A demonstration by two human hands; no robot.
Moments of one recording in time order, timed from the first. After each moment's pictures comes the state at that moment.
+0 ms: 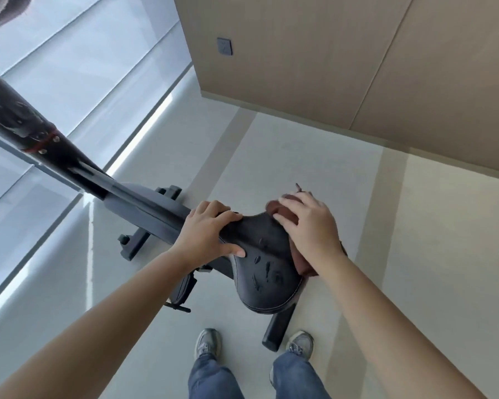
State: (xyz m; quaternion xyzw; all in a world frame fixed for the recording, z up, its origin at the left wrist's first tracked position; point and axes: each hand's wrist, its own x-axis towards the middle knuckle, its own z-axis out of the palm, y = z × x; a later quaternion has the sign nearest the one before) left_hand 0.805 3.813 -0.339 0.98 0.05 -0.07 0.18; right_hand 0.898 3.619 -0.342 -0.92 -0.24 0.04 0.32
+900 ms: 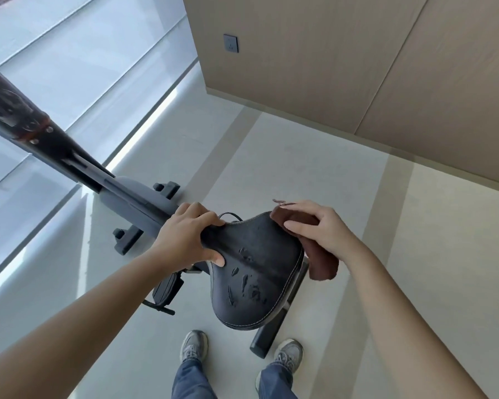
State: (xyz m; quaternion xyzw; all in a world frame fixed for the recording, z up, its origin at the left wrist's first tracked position) left_hand 0.815 3.802 -0.329 0.97 0.11 -0.13 0.17; right_hand 0.957 3.575 -0.357 -0.71 -0.25 0.34 0.56
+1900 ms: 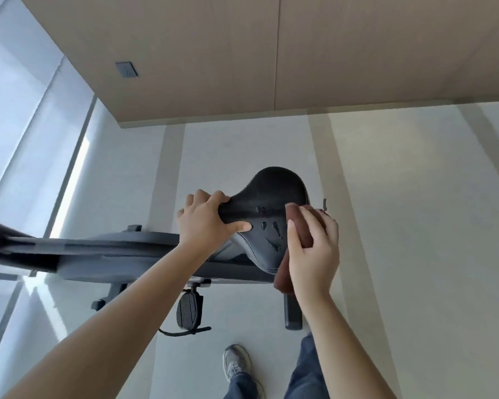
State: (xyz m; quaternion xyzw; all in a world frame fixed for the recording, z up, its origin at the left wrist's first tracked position) left_hand 0.814 3.818 -0.352 0.98 0.05 -0.06 0.21; right_hand 0.750 3.654 -0.367 -0.84 0.17 -0.22 0.47
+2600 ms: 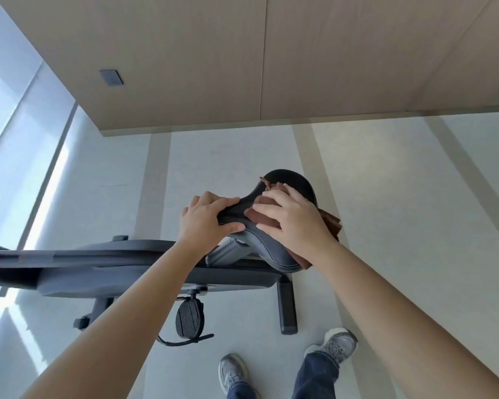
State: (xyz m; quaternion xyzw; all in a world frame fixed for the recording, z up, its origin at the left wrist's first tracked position) left_hand 0.820 3.853 -0.363 0.96 -0.06 -0.06 0.27; right_hand 0.797 3.660 -0.335 -0.96 -0.20 -0.01 0.18
